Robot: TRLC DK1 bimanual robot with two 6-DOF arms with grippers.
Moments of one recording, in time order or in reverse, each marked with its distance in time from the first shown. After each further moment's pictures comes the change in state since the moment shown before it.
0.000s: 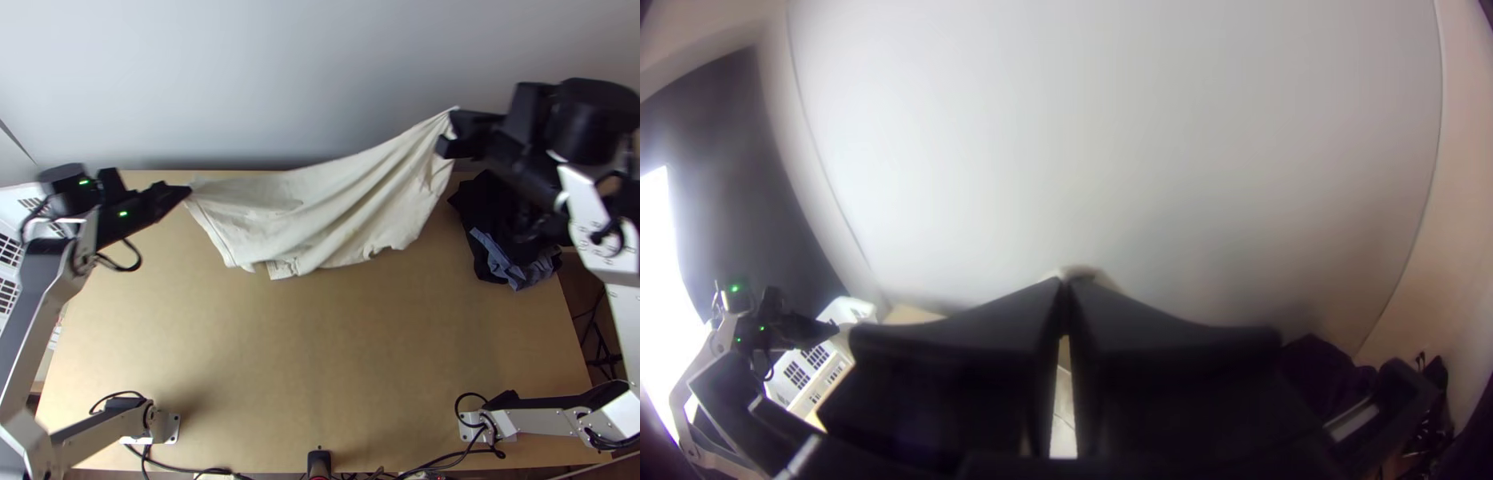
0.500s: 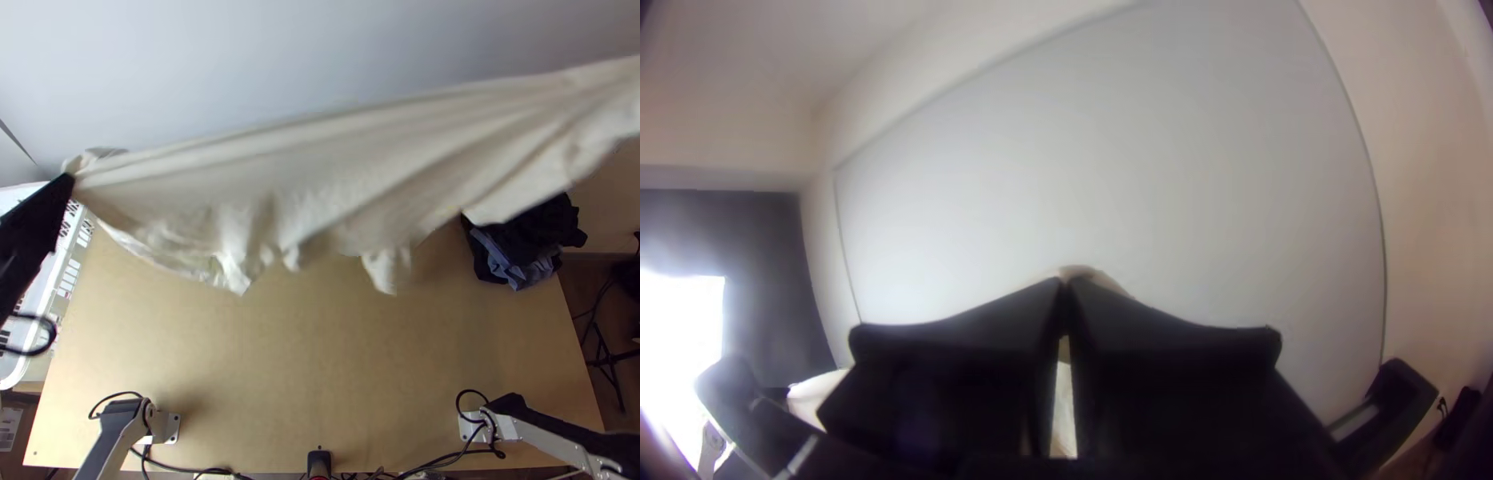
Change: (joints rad) left arm 0.137 -0.483 0.144 0.073 0.005 -0.012; right arm -0.112 -0.251 0.240 0.048 -0.005 0.010
